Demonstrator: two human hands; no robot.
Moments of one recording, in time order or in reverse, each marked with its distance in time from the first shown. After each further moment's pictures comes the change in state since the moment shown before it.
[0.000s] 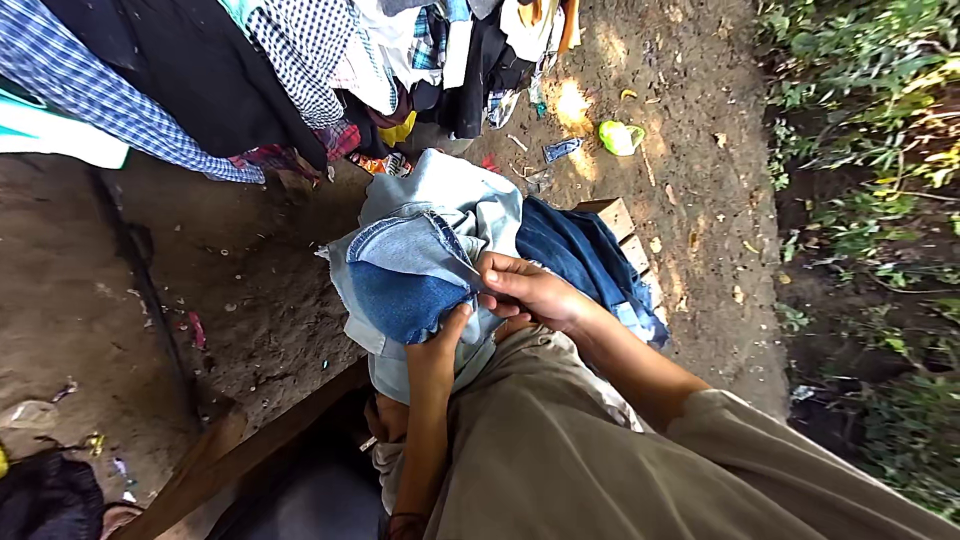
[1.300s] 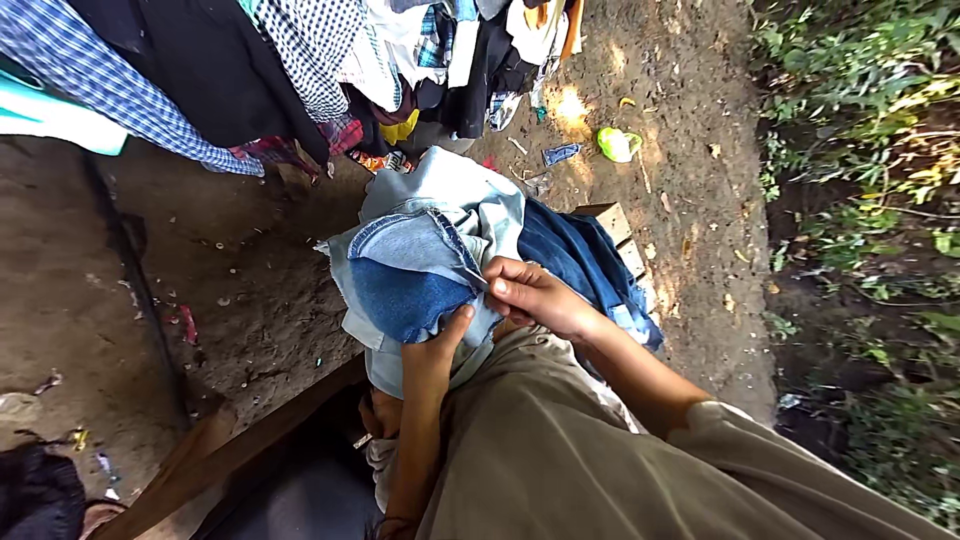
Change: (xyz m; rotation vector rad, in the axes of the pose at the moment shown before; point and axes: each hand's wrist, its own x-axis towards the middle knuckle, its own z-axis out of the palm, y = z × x) left_hand -0.003 0.006 -0.005 0.025 -0.071 0.043; right_hand -0.012 0.002 0.007 -0.132 0.061 -0.147
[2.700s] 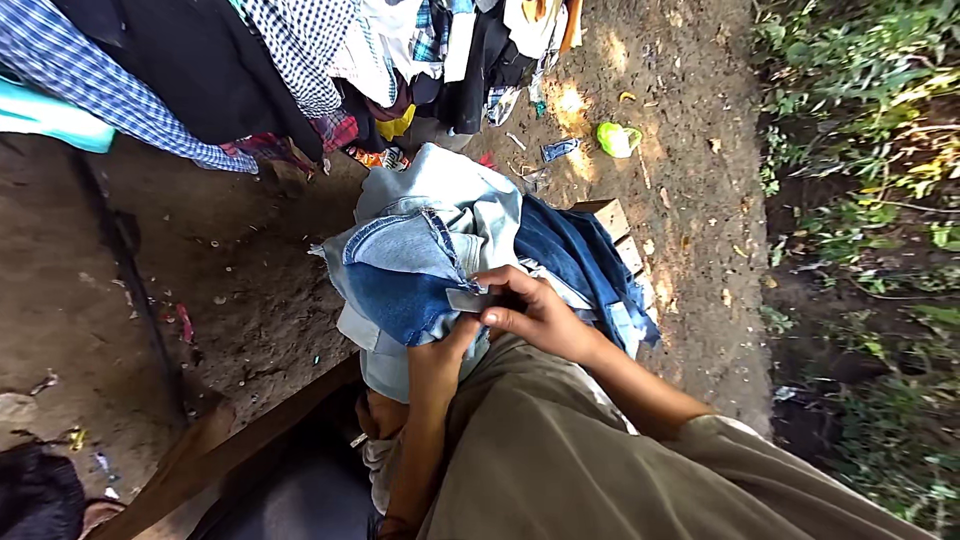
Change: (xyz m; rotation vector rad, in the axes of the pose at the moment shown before) left_hand -0.008 -0.002 0.009 -0.036 -0.018 0.002; right_hand -0.011 0.023 0.000 -0.577 0.125 -0.397
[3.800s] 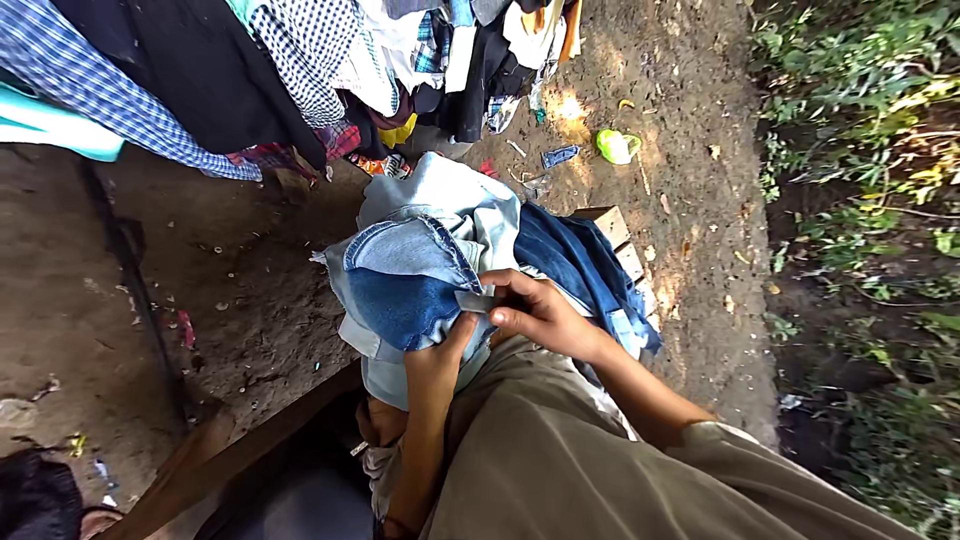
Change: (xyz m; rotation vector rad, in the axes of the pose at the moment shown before) left_hand 0.005 0.002 0.002 0.116 0.020 0.065; right_hand 0.002 0.006 -0.012 -0.008 -0.034 0.017
